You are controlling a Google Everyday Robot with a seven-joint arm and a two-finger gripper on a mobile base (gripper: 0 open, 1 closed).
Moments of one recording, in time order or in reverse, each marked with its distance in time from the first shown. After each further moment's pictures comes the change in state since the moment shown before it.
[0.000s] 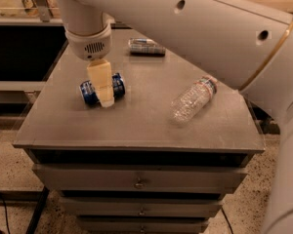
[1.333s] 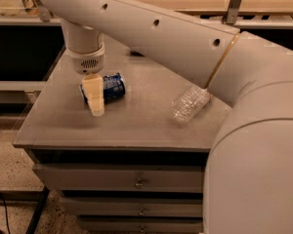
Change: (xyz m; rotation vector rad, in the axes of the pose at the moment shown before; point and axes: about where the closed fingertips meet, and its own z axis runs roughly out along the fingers) arm -0.025 -0.018 0.073 -0.096 -0.090 0.043
